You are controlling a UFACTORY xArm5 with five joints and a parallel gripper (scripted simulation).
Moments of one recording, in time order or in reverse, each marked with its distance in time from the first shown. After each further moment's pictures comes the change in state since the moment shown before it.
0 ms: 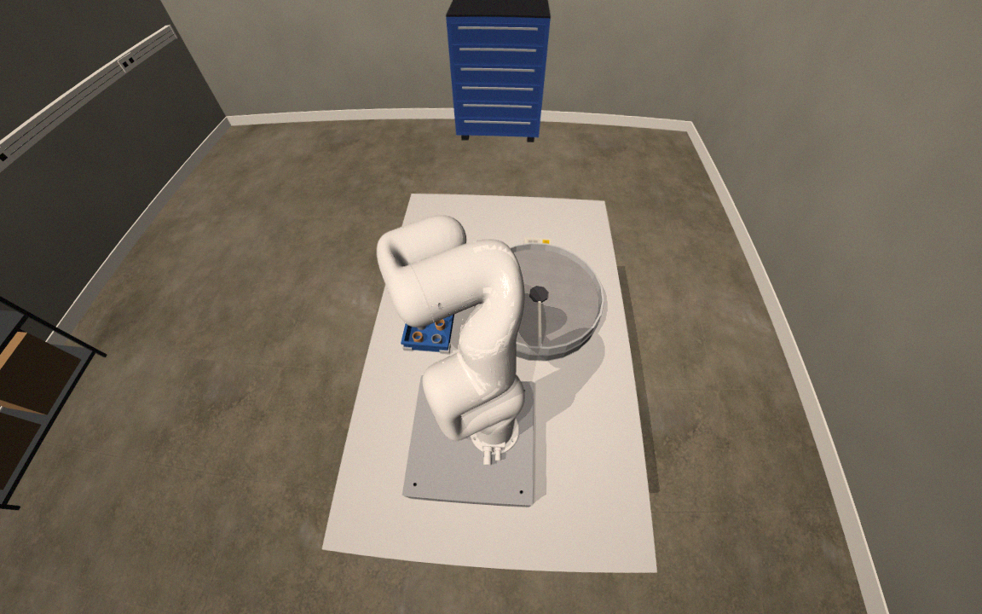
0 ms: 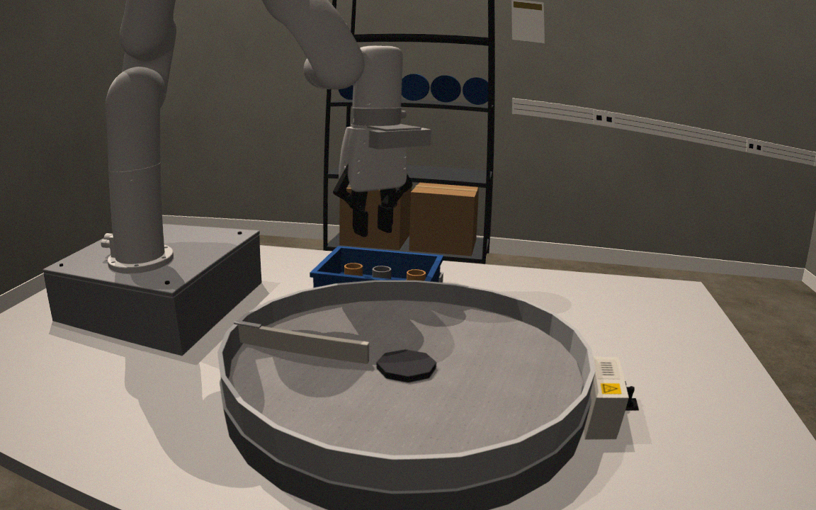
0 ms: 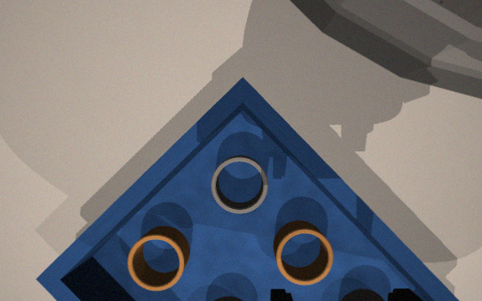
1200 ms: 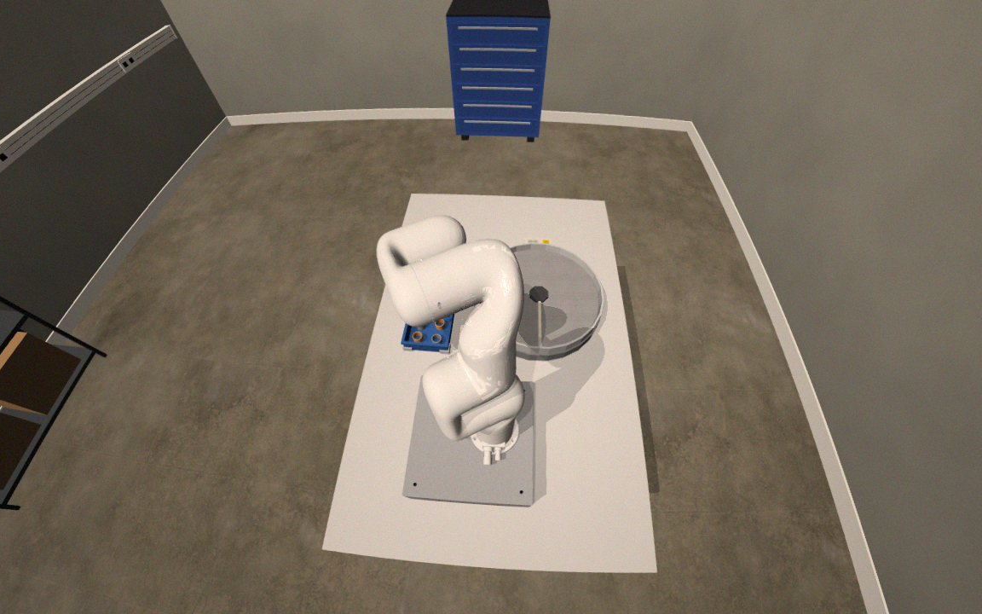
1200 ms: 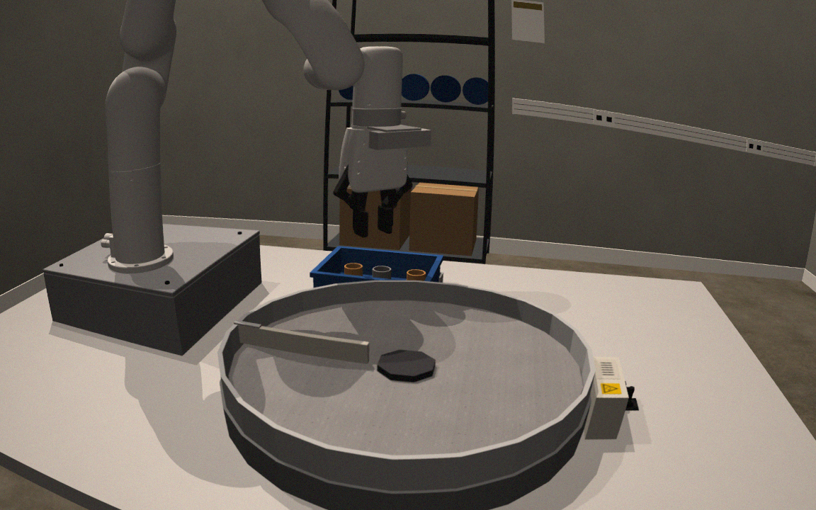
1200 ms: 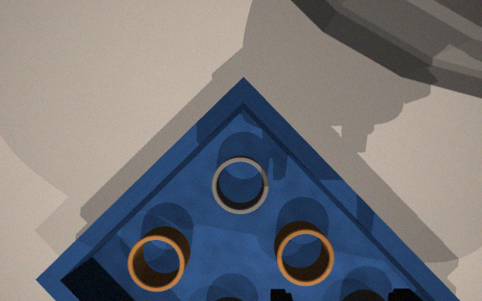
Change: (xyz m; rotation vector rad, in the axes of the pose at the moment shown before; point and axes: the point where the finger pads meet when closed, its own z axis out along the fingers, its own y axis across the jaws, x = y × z) arm 0.000 0.000 0.001 0.001 0.000 0.000
